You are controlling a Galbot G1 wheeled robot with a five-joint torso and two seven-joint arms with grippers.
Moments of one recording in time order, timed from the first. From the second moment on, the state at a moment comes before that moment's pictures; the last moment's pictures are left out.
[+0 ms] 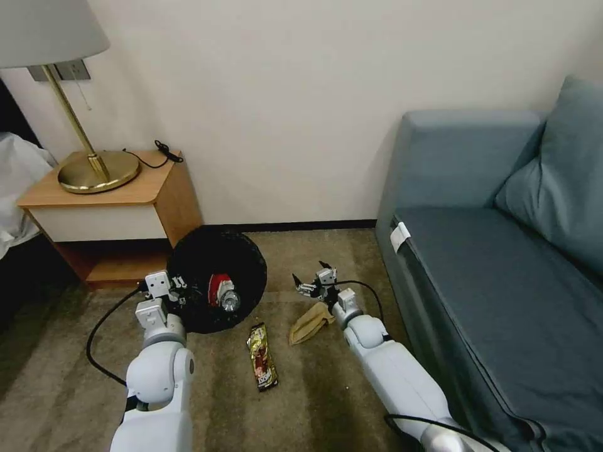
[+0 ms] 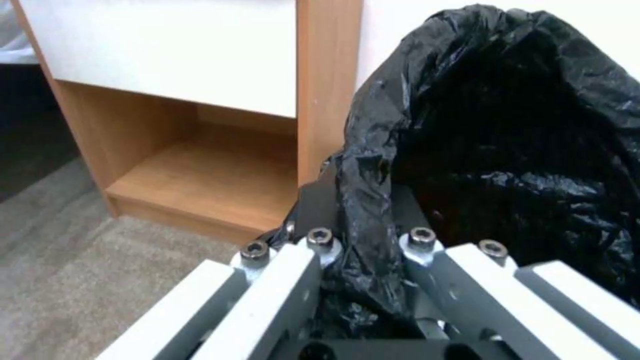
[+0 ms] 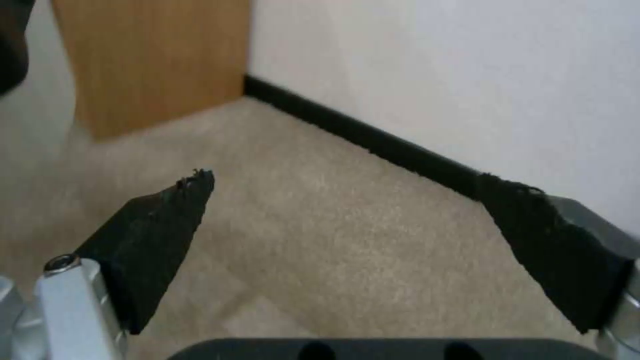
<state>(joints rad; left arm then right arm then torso) 1.27 -1.59 -0.67 -1.95 -0.07 0.35 -0.19 -0.67 1.45 0.07 0.89 0.03 0.24 -0.25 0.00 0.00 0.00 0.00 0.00</state>
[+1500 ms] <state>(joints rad) 1.31 -1.60 -0.68 -1.99 -0.07 0.33 -0.19 -0.48 1.43 -0.11 0.55 -0.81 0.39 -0.36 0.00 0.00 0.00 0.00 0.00</state>
